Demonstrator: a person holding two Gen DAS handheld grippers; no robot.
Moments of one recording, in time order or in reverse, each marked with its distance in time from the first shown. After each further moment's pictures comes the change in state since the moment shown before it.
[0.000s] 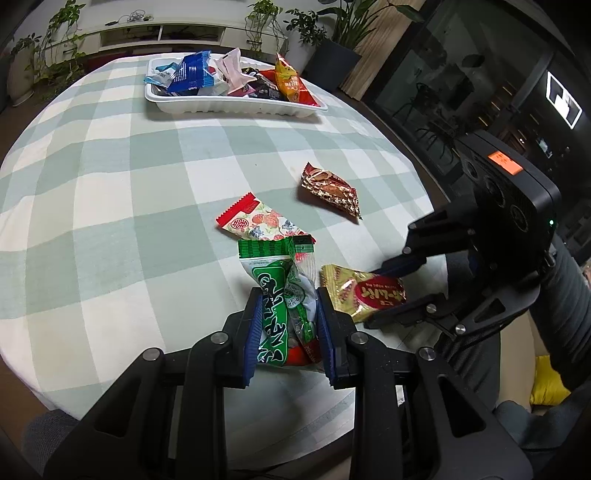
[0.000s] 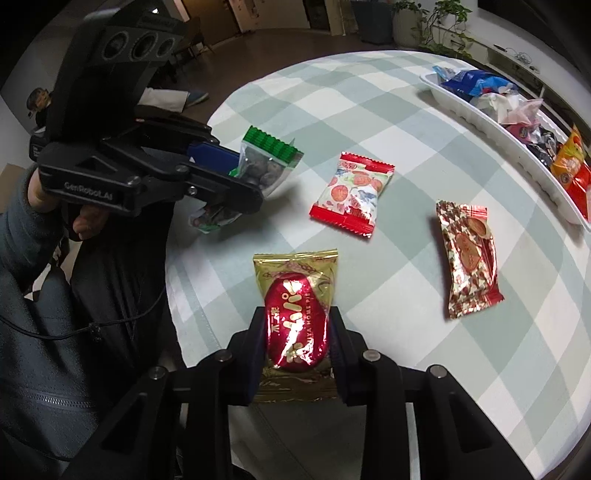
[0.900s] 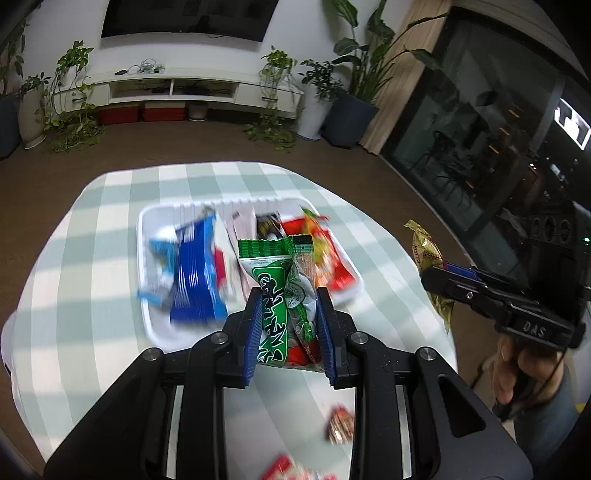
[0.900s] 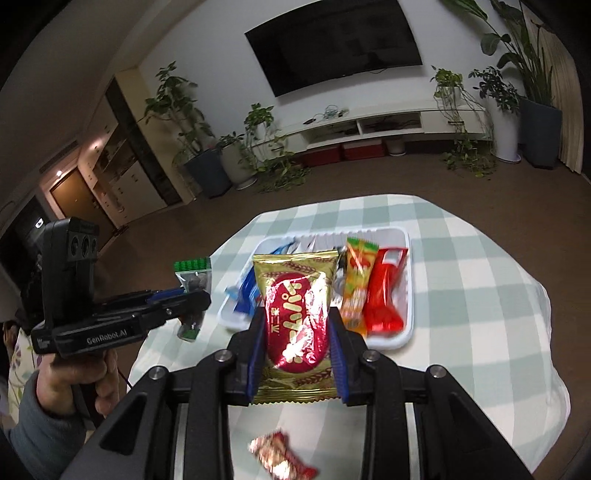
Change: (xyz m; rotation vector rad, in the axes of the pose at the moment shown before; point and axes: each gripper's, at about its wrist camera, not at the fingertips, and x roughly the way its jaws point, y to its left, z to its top) left arm 0.014 0.020 0.250 -0.003 -0.183 0.088; right arm -0.153 -0.157 0.062 0.615 -0.600 -0.285
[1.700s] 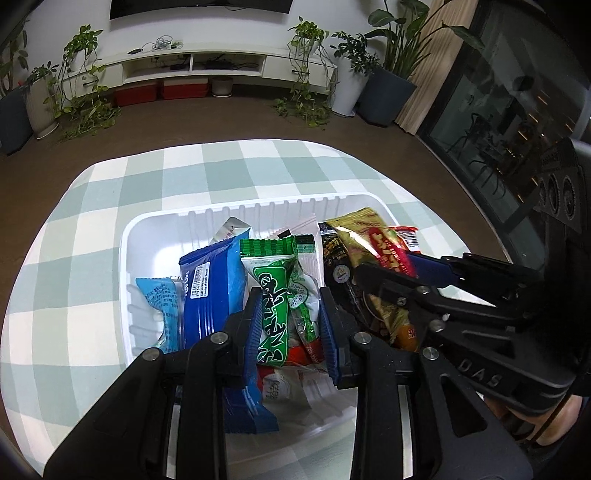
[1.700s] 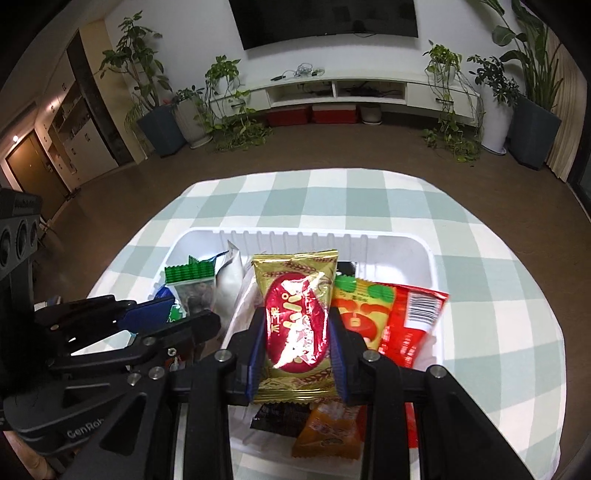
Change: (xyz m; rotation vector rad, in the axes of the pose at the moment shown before) left arm 0.130 0.051 0.038 -0.016 0.099 0.112; right arm 0.158 -0.011 0.042 -0.053 0.180 -0.193
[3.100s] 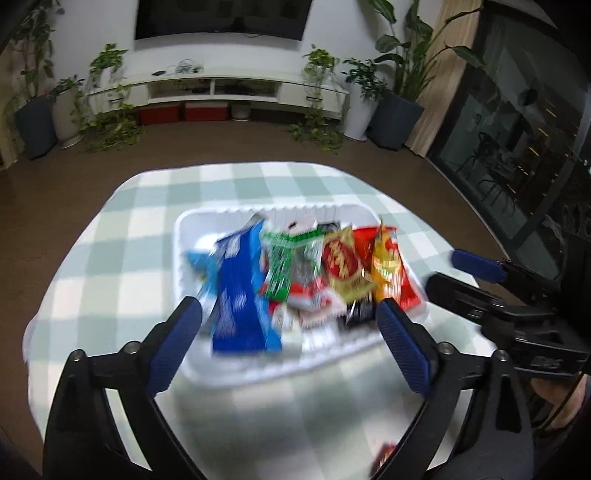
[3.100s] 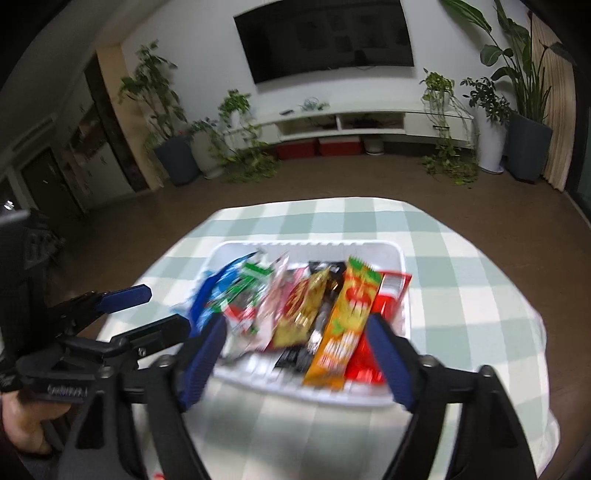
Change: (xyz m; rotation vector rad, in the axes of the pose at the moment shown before) left arm -0.095 -0.019 -0.052 -0.032 -0.104 0.086; right arm -0.097 0.000 -0.049 0.008 -0.161 0.067
